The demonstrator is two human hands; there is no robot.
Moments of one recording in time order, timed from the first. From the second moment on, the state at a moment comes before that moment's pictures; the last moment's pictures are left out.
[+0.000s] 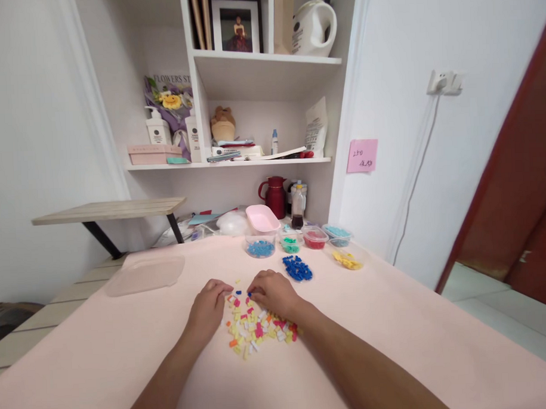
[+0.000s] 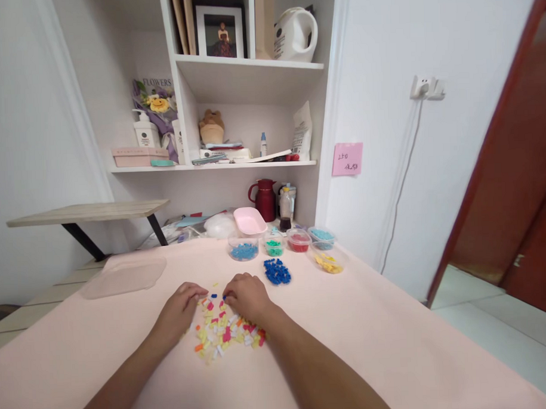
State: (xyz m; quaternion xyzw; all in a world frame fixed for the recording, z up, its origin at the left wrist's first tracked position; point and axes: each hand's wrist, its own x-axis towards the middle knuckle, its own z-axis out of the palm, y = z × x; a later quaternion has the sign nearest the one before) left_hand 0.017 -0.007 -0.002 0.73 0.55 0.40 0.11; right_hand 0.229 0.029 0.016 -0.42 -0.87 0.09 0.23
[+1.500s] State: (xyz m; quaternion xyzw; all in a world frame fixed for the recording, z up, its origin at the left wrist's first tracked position) left_hand 0.012 0.004 -0.009 0.70 0.57 0.41 0.12; right_hand 0.305 0.071 0.032 -0.52 -0.74 0.04 0.41
